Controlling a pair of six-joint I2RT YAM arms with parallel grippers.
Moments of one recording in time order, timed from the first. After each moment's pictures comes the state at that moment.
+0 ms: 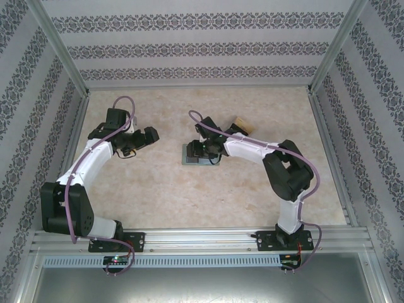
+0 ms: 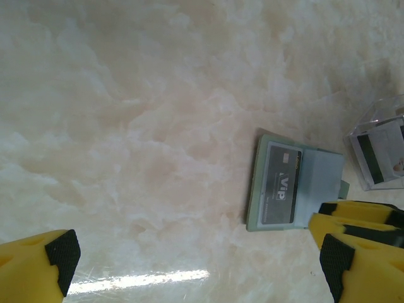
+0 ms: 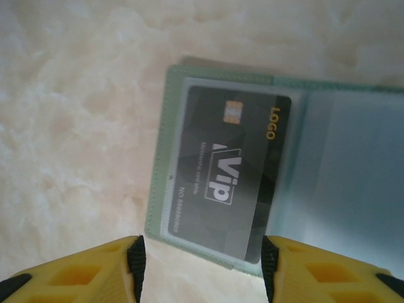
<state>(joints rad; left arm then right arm) -0.05 1.41 1.04 -0.63 0.34 -0.48 0.67 1.92 1.30 -0.40 -0.19 0.68</state>
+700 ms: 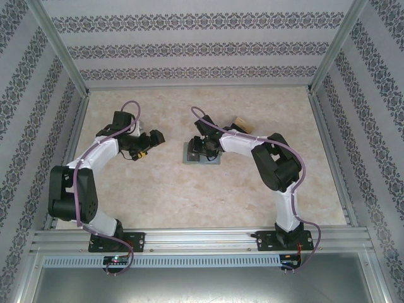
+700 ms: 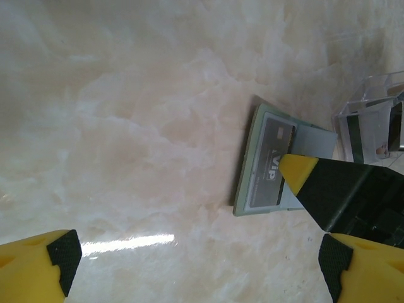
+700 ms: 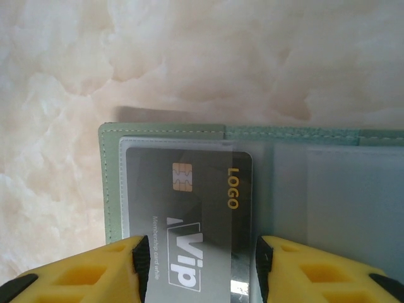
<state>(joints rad) -0.06 1.56 1.02 -0.53 0.51 -0.55 0.63 2.06 1.37 -0.36 -0.17 0.79</state>
